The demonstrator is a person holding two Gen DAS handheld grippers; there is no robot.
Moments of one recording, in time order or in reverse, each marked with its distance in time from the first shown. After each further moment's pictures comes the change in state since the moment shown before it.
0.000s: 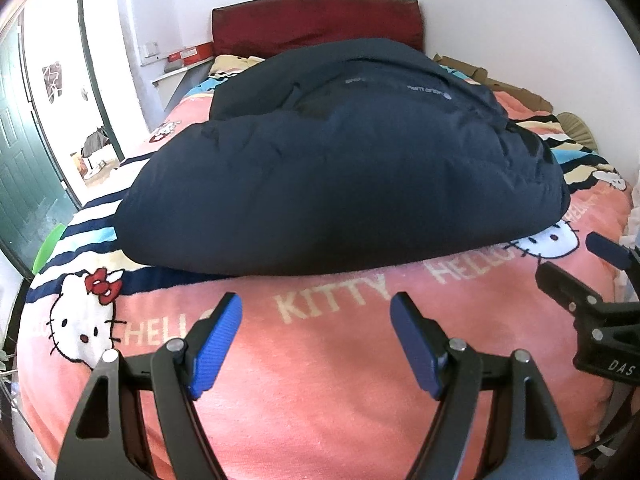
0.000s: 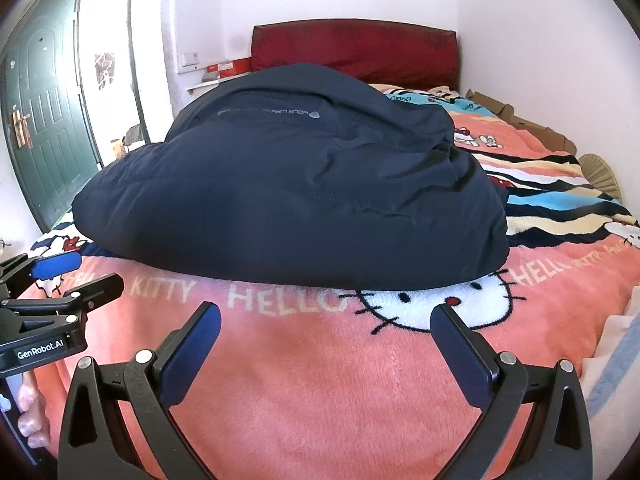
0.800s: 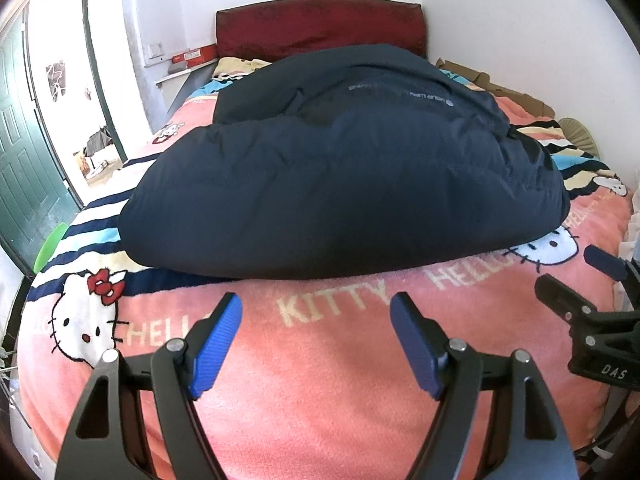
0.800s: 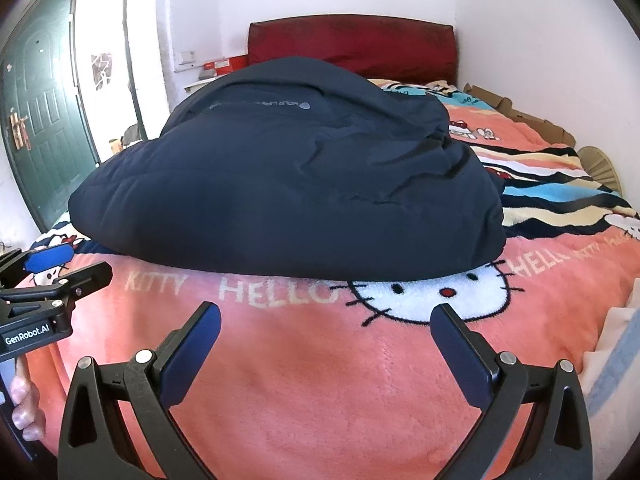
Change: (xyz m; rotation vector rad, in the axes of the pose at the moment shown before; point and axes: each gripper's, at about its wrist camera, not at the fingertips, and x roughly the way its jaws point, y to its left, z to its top) left arm -0.003 0.000 0.001 -0.013 -0.011 0.004; right arm 0.003 -0.011 -0.006 0.010 0.017 0.001
